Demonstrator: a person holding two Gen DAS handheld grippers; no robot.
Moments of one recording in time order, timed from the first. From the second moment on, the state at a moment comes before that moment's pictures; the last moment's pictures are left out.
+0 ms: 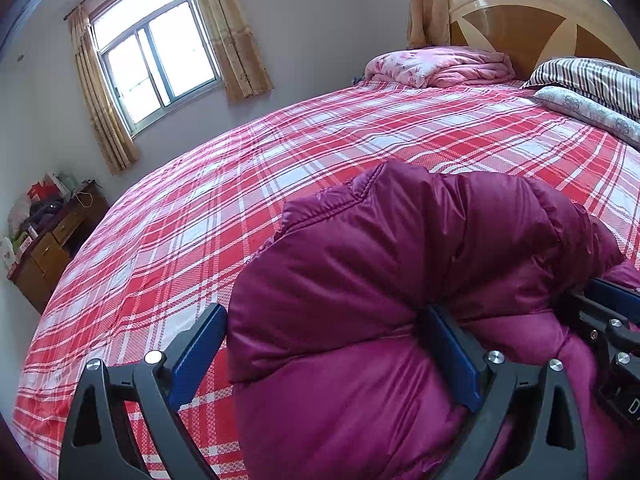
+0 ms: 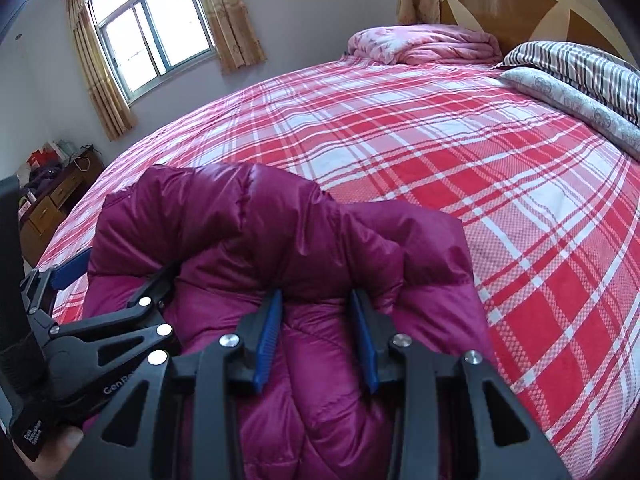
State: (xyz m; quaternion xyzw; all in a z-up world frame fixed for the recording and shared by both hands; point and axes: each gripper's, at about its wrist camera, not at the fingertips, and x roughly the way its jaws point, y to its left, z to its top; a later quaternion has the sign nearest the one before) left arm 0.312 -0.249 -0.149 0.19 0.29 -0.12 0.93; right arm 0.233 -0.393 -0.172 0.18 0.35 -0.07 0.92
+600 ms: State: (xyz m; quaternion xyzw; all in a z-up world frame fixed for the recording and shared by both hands) left arm 0.253 -0.216 -0.141 0.16 0.28 -0.08 0.94; right arm 0.230 -0.390 -0.172 0.18 0.34 -0.08 0.92
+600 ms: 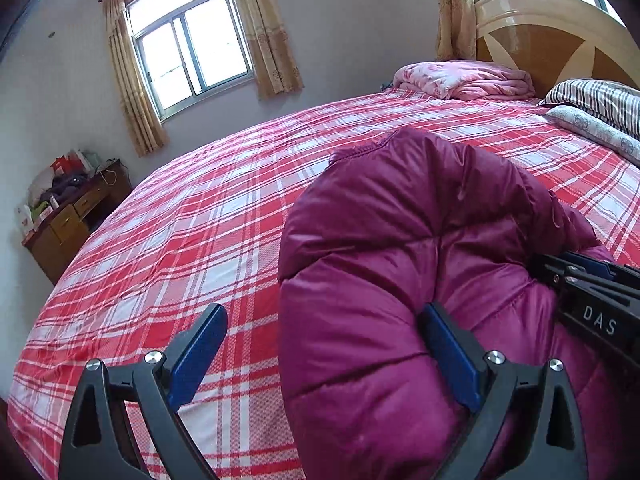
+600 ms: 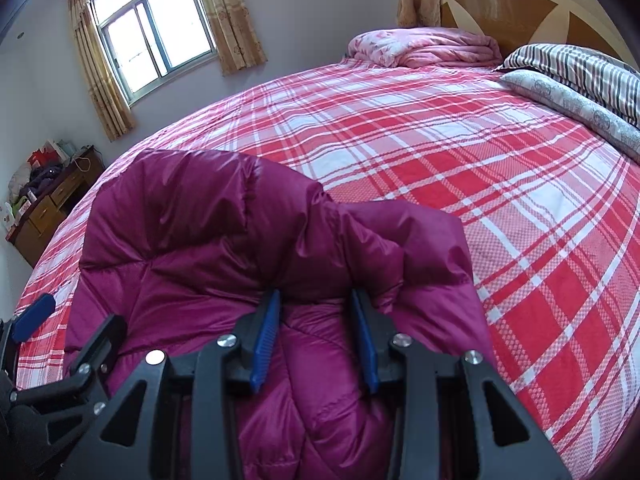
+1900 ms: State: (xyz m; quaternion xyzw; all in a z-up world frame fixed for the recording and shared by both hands) left arm 0.262 -0.141 -0.153 -0.08 0.40 -0.27 0.87; right arm 0.169 -0.447 -0.180 0.31 0.33 0.04 0.89
